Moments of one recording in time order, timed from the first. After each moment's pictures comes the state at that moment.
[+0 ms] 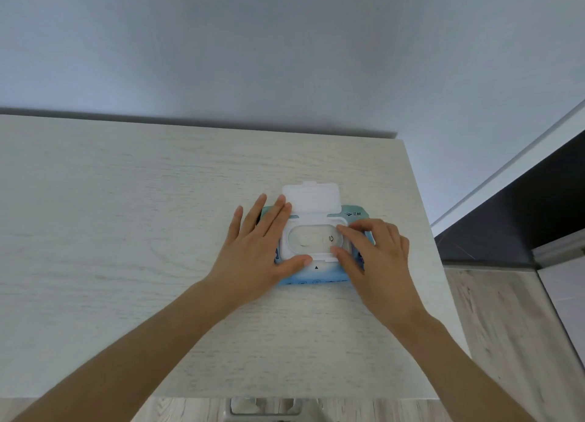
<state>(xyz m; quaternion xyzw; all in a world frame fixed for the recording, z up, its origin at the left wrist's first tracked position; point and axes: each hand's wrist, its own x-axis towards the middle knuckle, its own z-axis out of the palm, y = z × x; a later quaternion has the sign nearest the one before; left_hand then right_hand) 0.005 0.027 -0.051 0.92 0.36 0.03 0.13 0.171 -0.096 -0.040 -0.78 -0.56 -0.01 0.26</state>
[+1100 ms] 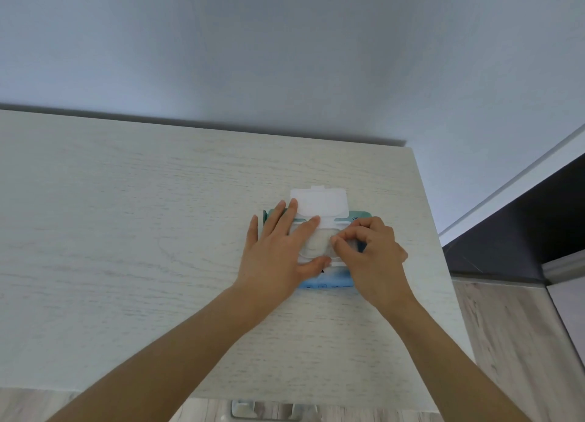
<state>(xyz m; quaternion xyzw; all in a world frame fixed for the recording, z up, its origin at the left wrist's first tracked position) 0.027 0.011 -0.048 0.90 0.41 0.04 0.16 0.157 -0.070 -0.017 -0.80 -0.42 0.21 0.38</state>
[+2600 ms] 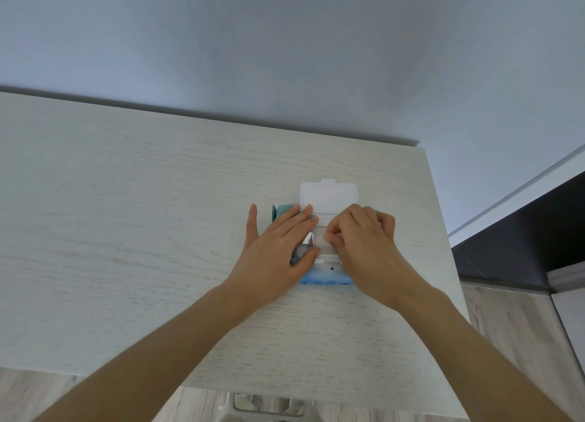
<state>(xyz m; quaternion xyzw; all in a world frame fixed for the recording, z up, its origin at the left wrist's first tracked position) 0.006 0.011 -0.049 0.91 0.34 0.15 0.18 0.163 -0.056 -0.018 -0.73 -0.67 0.06 0.10</state>
